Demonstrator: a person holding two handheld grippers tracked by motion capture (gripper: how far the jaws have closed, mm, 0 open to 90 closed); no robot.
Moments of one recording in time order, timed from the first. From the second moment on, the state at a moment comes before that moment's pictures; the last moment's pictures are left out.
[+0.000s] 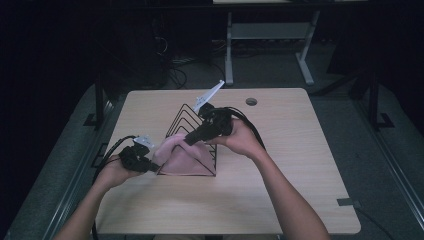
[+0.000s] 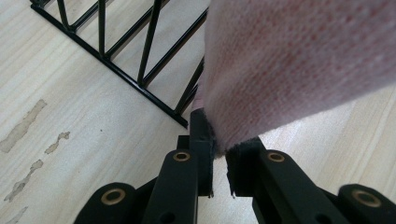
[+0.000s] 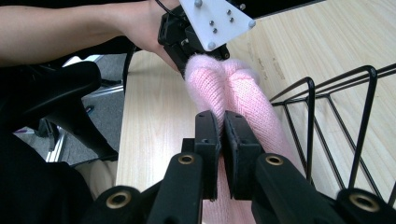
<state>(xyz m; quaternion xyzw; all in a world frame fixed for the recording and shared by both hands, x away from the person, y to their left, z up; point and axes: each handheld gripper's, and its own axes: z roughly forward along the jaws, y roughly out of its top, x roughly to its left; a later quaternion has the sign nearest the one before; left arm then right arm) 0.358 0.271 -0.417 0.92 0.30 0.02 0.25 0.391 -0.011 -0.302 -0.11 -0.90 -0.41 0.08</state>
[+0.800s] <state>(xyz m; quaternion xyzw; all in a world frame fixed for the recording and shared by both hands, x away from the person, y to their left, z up) 0.357 0.273 -0.398 0.92 0.30 0.02 0.25 0.406 -0.052 -0.297 -0.16 -0.89 -0.41 0.05</state>
